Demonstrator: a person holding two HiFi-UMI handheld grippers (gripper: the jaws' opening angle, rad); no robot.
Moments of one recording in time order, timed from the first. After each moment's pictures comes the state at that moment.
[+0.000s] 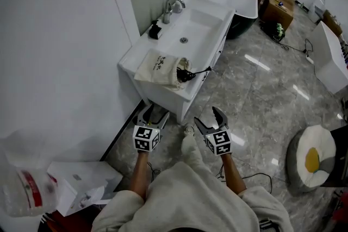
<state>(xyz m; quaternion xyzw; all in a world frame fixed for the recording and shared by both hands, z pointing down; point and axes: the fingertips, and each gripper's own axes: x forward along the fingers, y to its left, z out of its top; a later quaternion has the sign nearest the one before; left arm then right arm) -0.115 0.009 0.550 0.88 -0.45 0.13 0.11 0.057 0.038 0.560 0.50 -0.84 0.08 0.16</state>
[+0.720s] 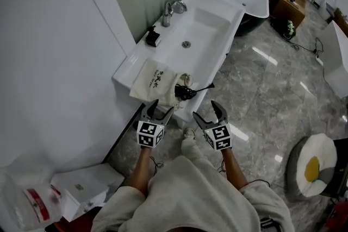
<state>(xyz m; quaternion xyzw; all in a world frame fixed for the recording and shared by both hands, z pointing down) -0.068 -0.149 0.567 0.87 -0.45 0.17 0.13 0.078 -0.132 0.570 0.47 -0.86 0.10 0.17</state>
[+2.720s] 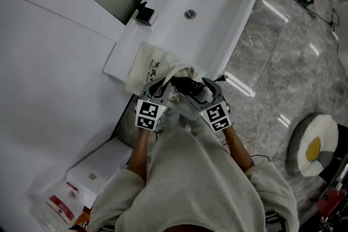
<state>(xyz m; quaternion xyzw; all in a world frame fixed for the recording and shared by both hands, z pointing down) -0.061 -0.284 0.612 0.86 -0.40 0.28 0.16 0.026 -0.256 0.635 0.37 -0.89 0.16 0.23</state>
